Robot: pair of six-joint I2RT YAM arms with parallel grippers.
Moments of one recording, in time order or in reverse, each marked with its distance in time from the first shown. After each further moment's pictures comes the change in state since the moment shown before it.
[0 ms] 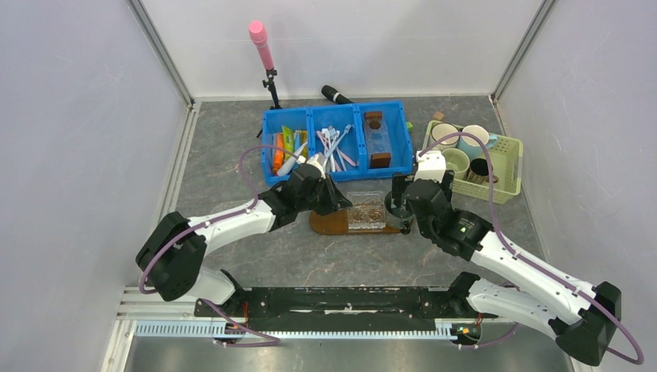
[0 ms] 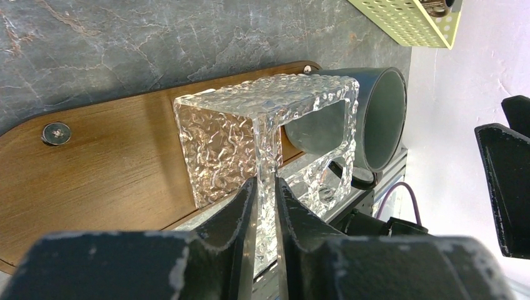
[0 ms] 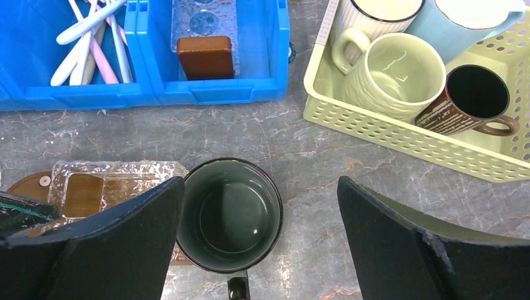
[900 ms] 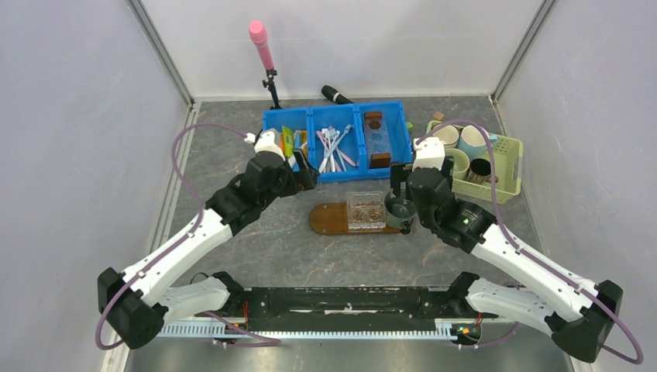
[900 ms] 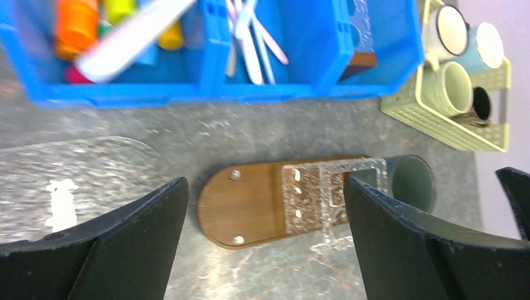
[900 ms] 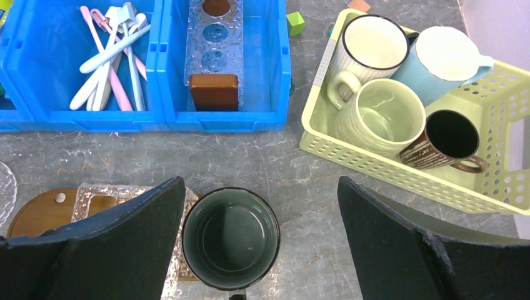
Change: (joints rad) left arm 0.084 -0.345 0.124 -0.397 -0.370 0.225; right arm -0.015 0.027 0.105 0.000 -0.008 -0.092
